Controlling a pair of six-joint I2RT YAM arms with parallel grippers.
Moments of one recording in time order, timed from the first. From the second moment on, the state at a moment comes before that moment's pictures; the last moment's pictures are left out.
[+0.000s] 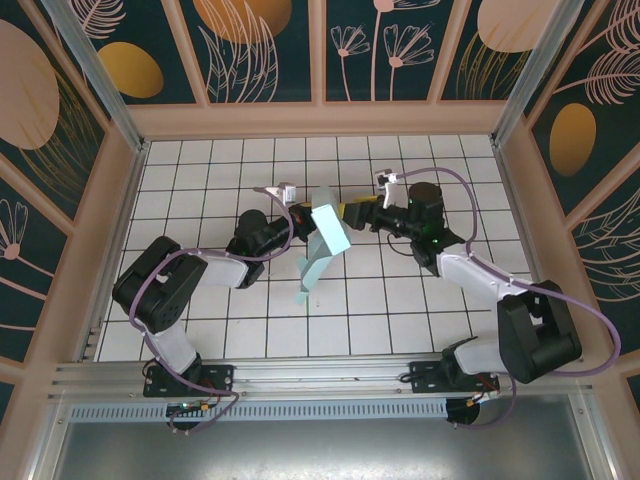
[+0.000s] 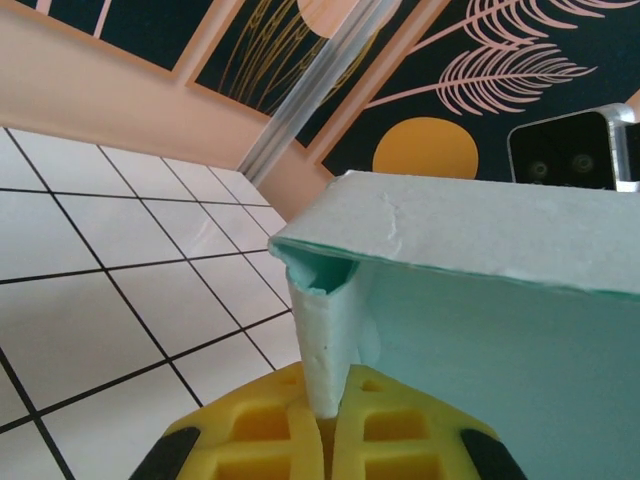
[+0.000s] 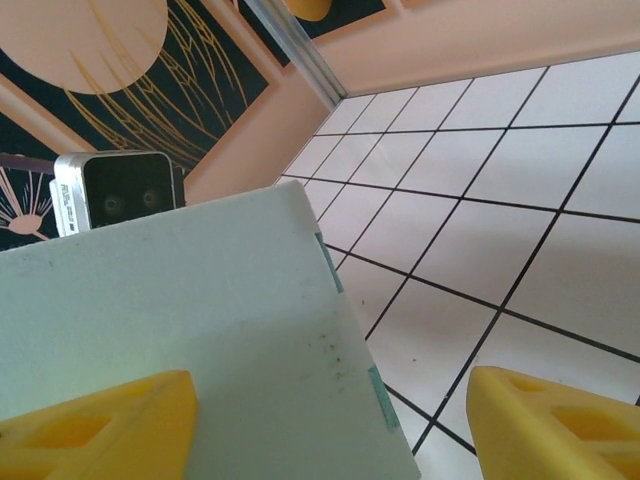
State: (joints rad) left arm -0.60 1.75 0.68 1.13 0.40 -0.71; right arm 0.42 1.35 0.74 0.37 -0.62 0.46
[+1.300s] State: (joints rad) left arm -0.60 1.66 0.69 0.93 0.27 -0.59; right arm 0.25 1.19 0.64 0.41 -0.56 0.58
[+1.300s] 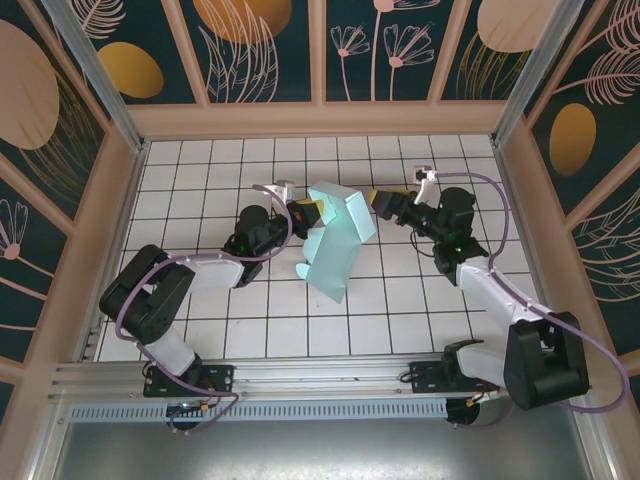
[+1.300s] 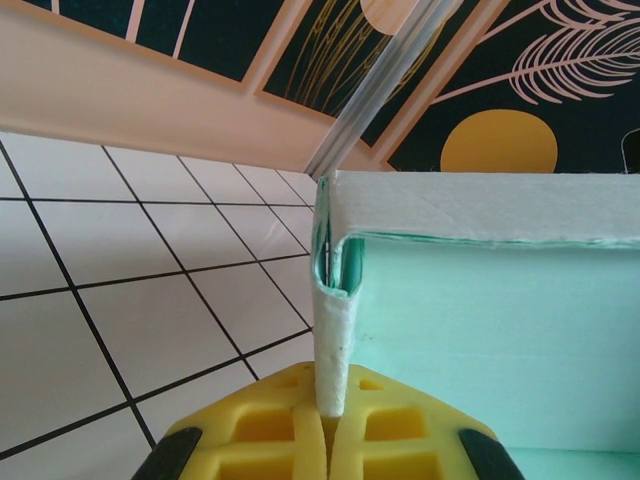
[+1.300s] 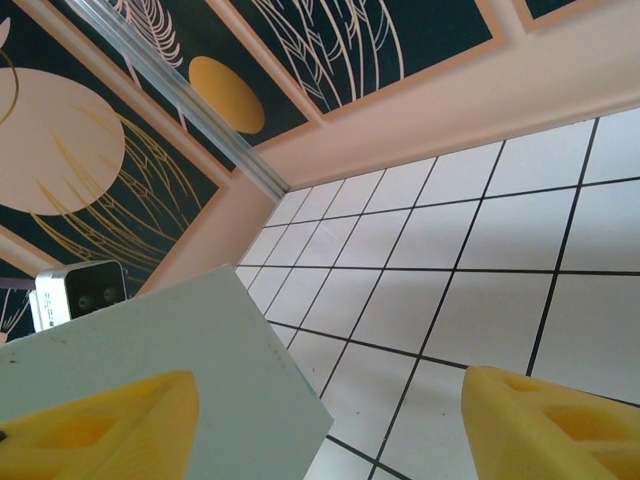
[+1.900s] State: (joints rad) left arm -0.60 1.57 1.15 -0.24 -0.16 -0.19; right arm 0.23 1.15 0.64 0.25 -0.32 0.49
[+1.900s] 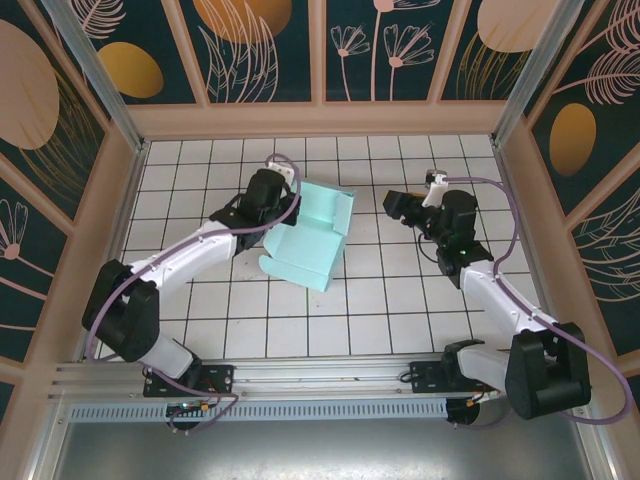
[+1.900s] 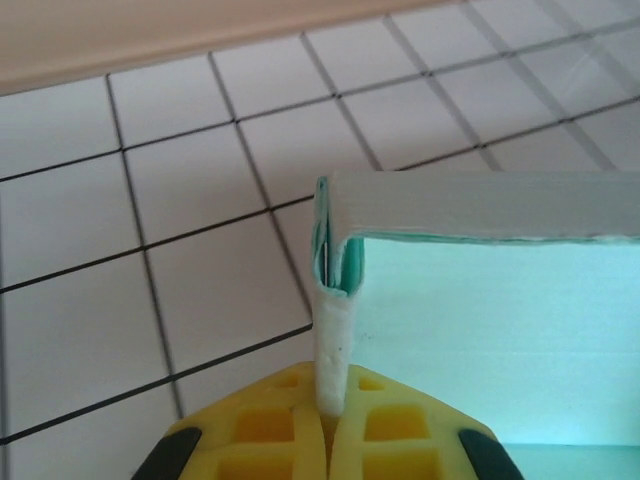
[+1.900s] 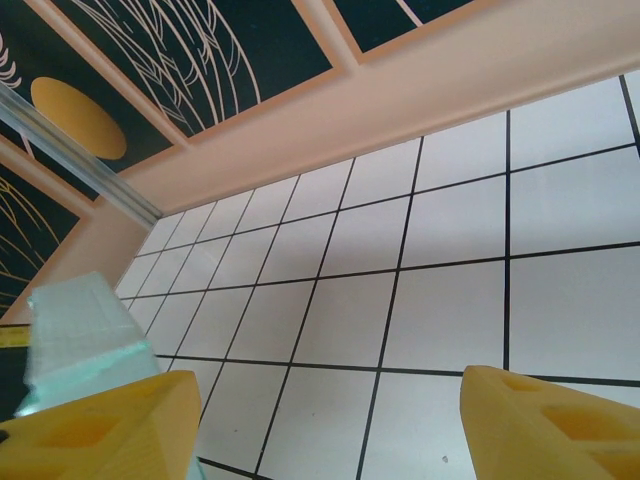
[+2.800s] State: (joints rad) left arm -0.60 1.95 1.48 -0.83 -0.10 0.04; right arm 0.23 1.12 0.61 0.22 -0.32 0.42
